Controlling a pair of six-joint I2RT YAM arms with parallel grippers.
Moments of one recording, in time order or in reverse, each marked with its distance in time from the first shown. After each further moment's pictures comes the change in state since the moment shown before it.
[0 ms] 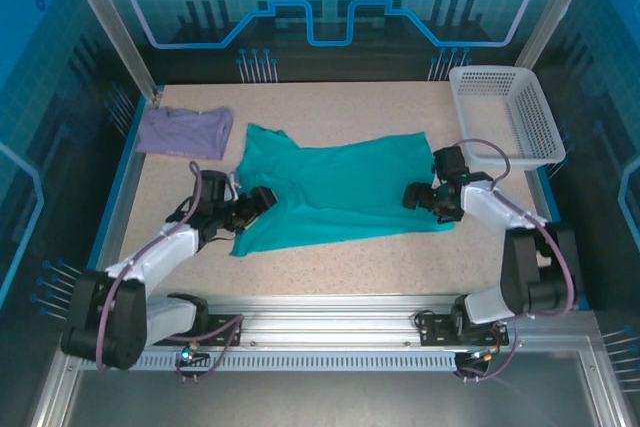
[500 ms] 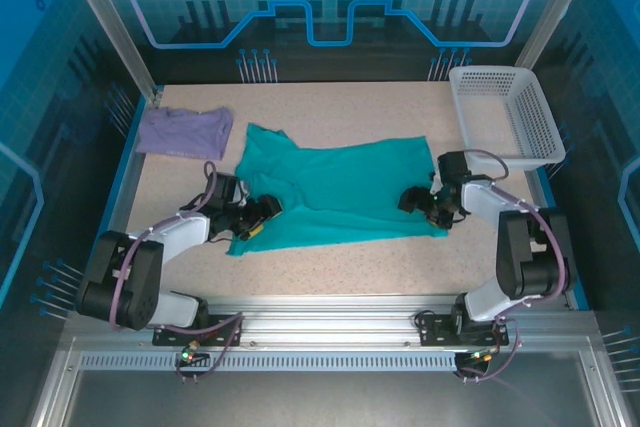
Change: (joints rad) left arm 0.014 0.095 -0.064 0.028 0.020 0.023; right arm -0.023 -0.064 -0.109 -0.006 -0.166 0.050
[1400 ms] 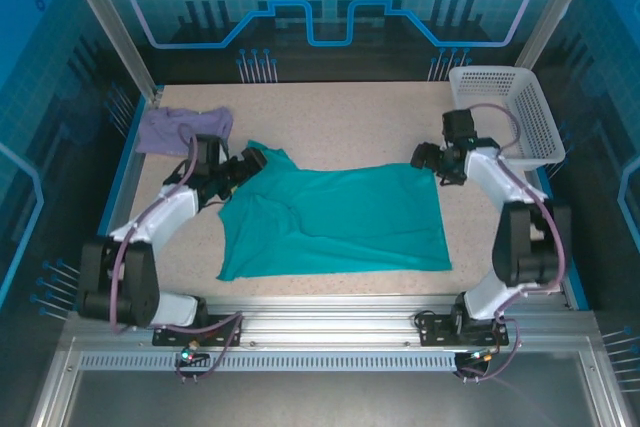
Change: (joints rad) left arm 0.119 0.107 0.387 -0.120 -0.209 0.049; right arm -0.011 0.235 0.499 -0.057 0.302 -0.025
